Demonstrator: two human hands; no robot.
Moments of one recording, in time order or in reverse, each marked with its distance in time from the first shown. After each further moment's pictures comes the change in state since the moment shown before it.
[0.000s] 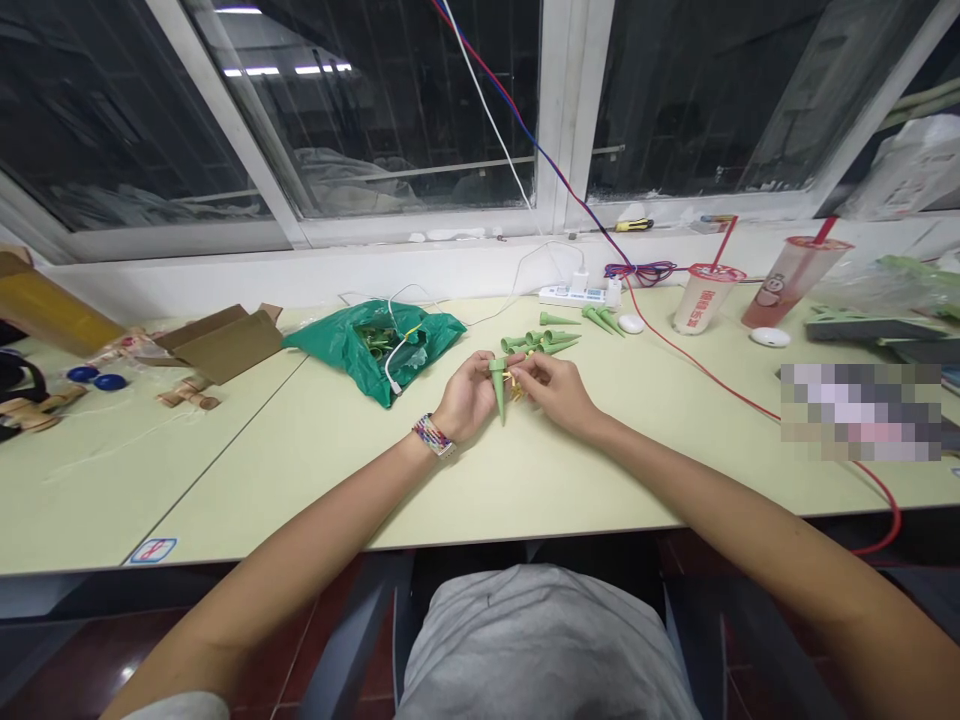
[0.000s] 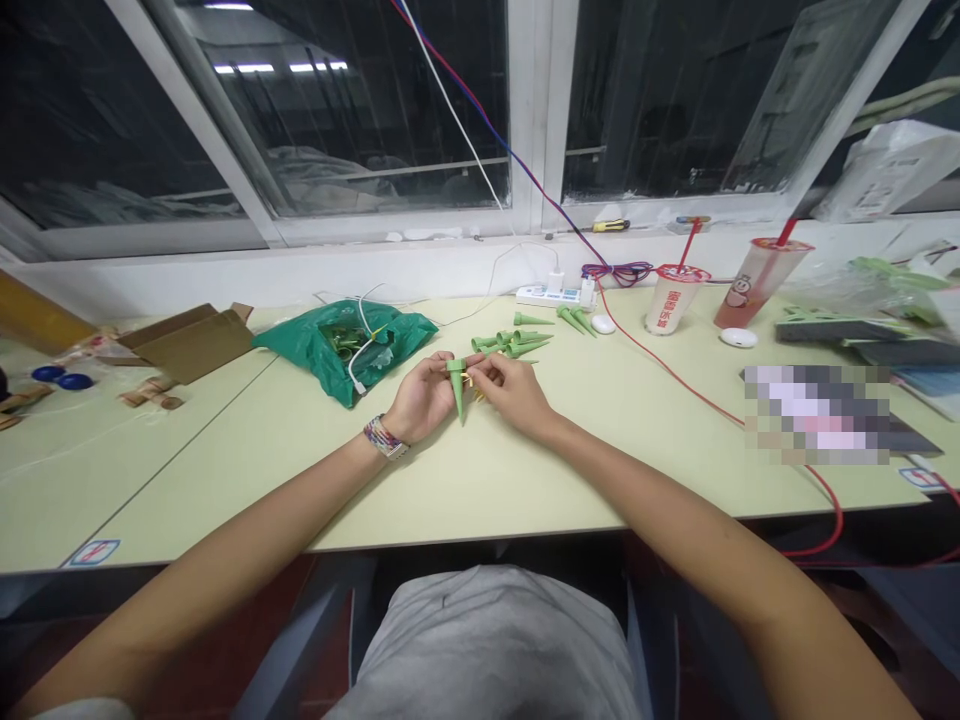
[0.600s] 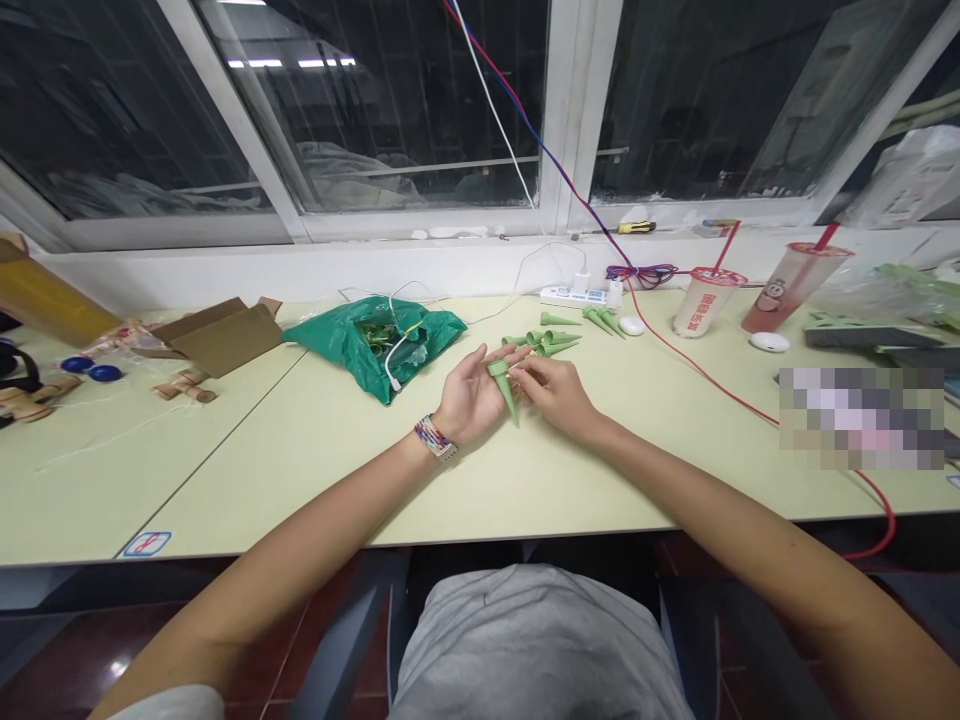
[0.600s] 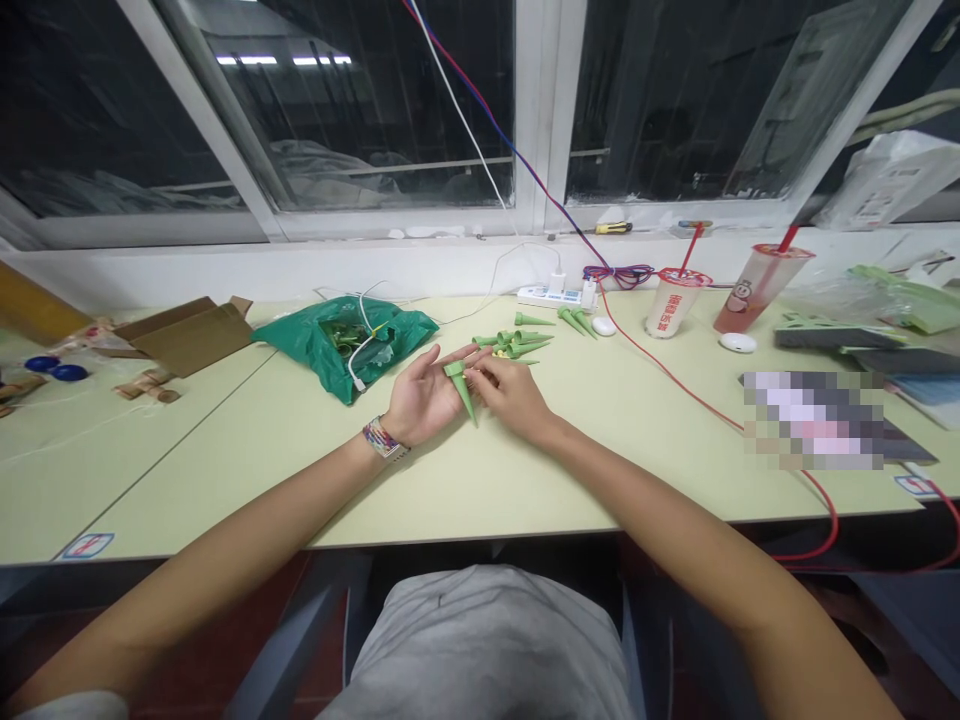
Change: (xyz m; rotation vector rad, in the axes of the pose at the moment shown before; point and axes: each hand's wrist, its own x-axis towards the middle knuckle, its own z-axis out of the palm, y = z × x) left_hand -0.010 0.004 0.012 -0.129 -0.107 -0.109; right_hand -0.001 -0.007 -0.001 -0.114 -0.031 -0.151
